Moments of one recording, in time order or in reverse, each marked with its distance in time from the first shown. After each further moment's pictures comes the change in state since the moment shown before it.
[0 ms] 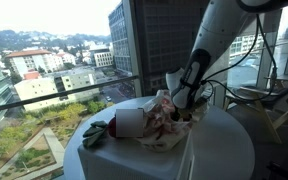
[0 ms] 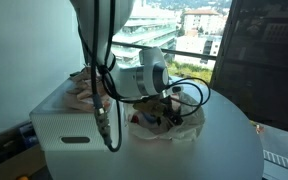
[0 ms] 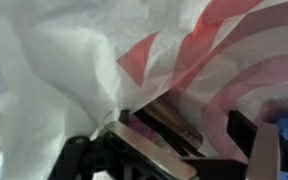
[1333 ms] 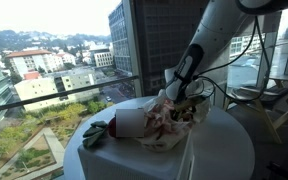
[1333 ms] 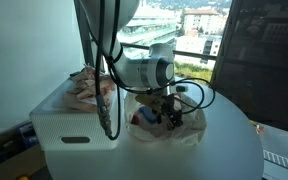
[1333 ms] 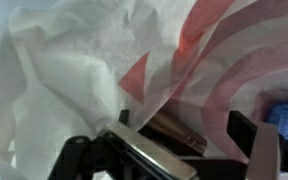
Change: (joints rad) arm -0.052 0.010 0.049 0.093 0.154 -0.196 0.012
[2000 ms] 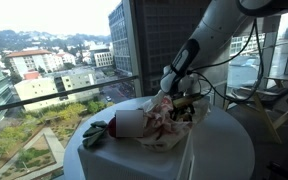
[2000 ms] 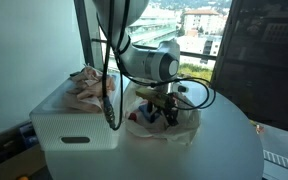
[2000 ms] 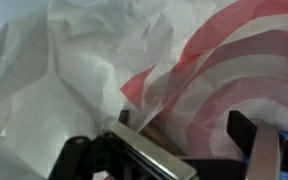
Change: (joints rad) arm -0.109 0.022 0.118 0.106 0.106 -0.221 -0.185
